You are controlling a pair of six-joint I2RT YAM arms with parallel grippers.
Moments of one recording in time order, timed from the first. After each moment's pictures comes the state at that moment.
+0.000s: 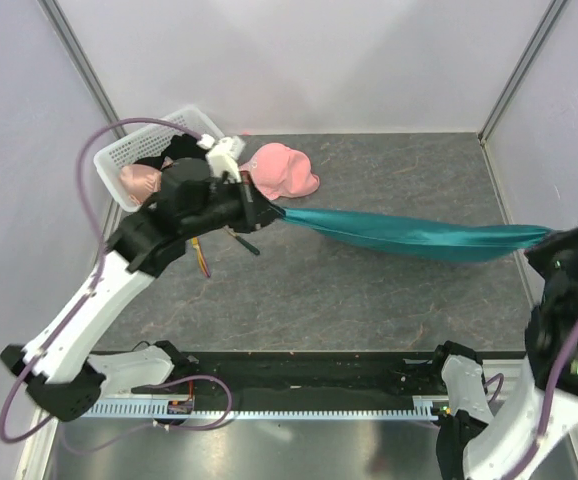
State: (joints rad) left arm -0.69 1.18 1.41 -0.66 0.17 -0.64; right arm -0.42 0.82 1.73 -1.30 0.17 0.49
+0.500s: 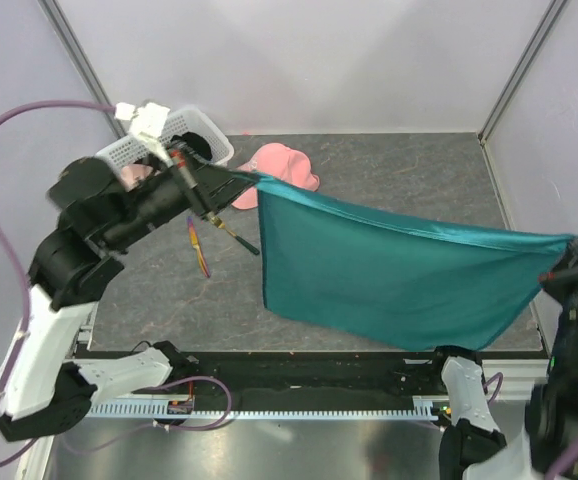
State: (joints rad) left arm -0.71 1.03 1.71 -0.63 0.19 -0.61; right arm -0.37 0.75 2.07 -1.31 0.18 0.44
